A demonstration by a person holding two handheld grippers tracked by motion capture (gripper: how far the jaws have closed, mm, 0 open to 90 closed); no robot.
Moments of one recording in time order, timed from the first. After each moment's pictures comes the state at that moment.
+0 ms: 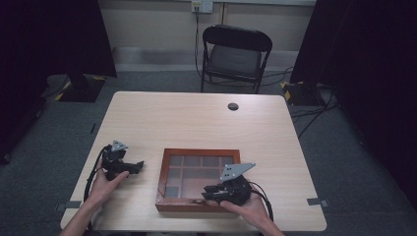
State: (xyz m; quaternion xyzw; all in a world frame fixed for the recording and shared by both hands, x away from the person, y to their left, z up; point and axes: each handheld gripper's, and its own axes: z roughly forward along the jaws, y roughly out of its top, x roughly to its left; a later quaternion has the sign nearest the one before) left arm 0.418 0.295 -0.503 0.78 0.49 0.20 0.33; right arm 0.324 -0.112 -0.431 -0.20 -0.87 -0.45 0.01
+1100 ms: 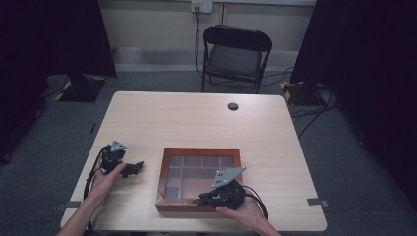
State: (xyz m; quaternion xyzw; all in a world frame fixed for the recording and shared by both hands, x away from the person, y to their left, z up) left arm 0.417 0.299 -0.503 0.79 0.49 0.20 0.33; right arm 0.320 -0.099 -0.439 -0.17 -0.89 -0.43 0.02
